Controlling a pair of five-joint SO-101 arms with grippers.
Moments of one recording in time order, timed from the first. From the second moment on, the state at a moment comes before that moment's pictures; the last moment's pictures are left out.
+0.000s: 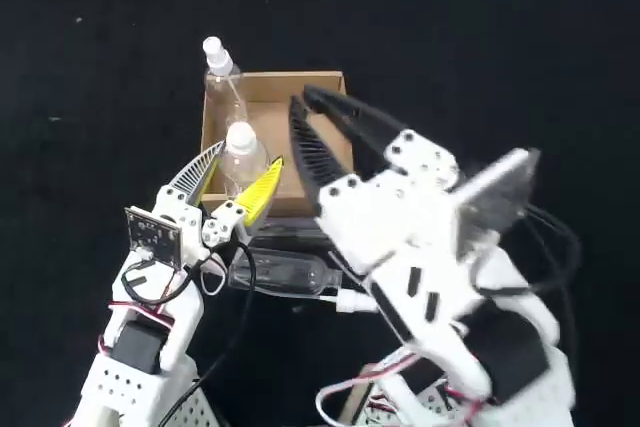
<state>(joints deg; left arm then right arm) 15.1 -103.5 96.0 11.9 1.5 -32.9 -67.1 33.2 41.8 0.0</state>
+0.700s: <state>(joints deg) 15.1 -103.5 96.0 11.9 1.5 -36.8 -51.1 39.4 29.2 0.0</state>
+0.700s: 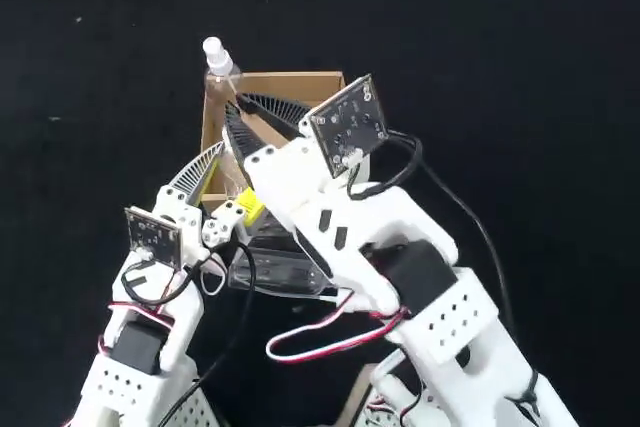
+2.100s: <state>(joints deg) 0.2 -103.5 96.0 -4.2 1.3 2.6 -56.0 82.4 4.7 3.5</state>
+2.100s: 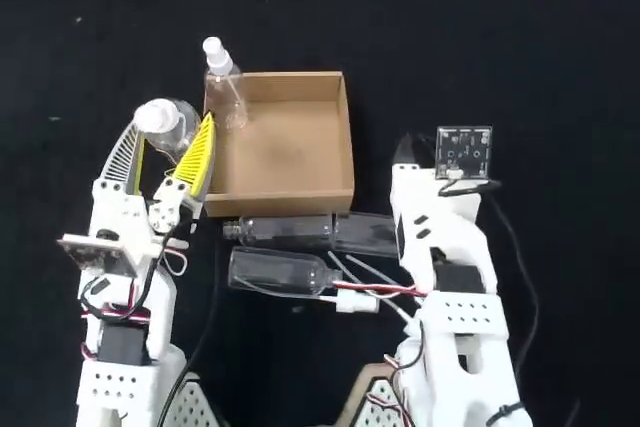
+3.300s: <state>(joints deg) 0.3 -24.7 83.5 -58.3 1.3 1.6 -56.0 86.6 -1.5 3.5</state>
